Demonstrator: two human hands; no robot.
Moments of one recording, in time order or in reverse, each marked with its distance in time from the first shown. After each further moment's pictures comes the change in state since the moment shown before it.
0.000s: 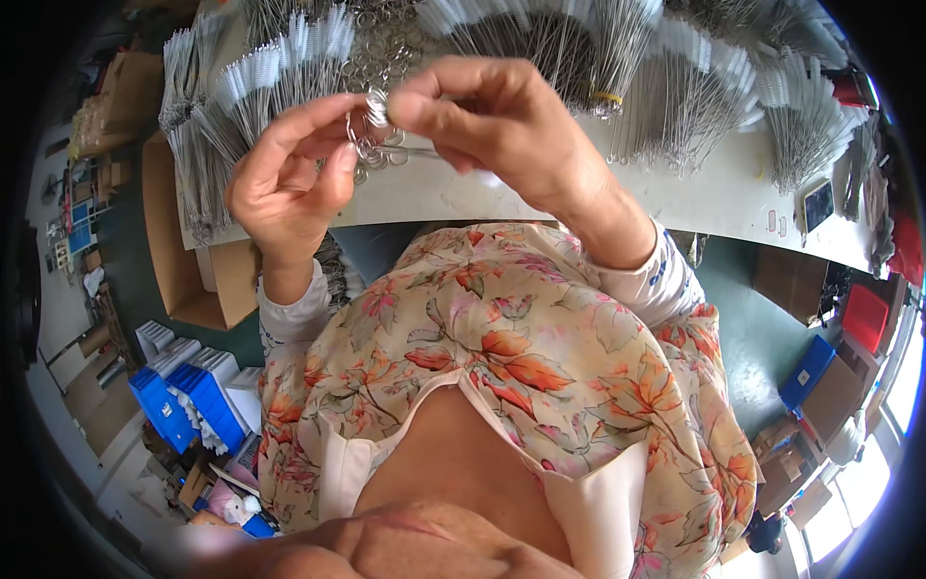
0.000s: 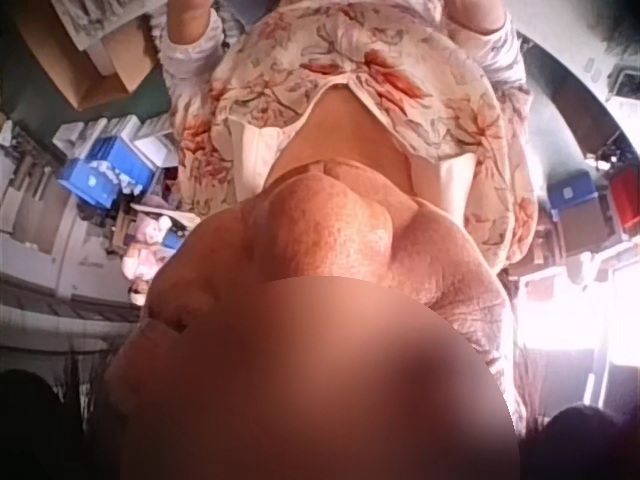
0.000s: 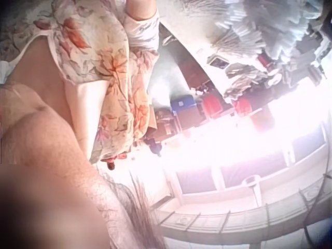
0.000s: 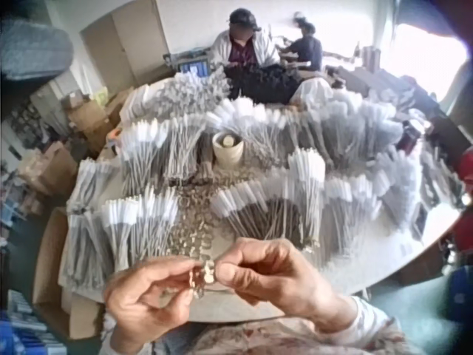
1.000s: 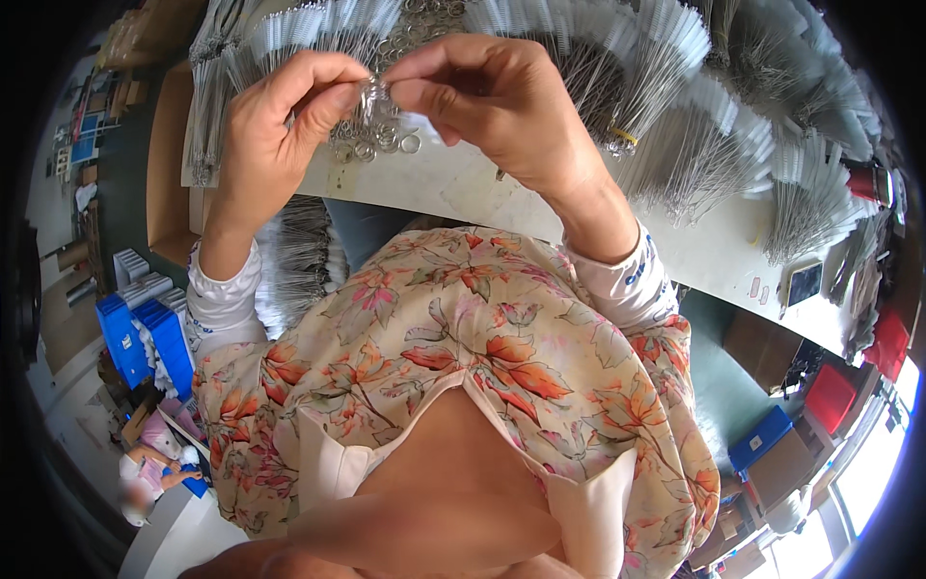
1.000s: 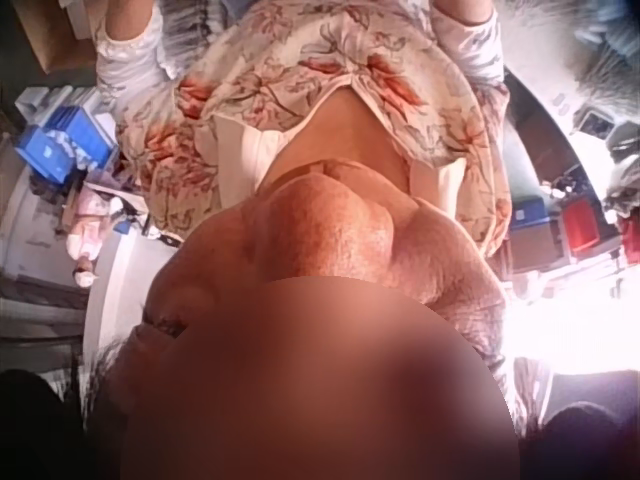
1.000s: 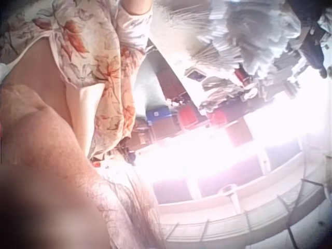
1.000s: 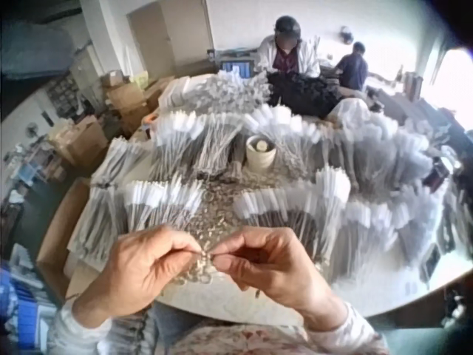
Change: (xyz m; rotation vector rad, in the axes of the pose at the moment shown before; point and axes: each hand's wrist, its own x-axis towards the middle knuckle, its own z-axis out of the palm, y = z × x) left_hand 0.020 0.014 -0.026 0.629 -0.246 0.097; right_hand 0.025 -0.002 -0.001 -0.116 -0.049 -0.124
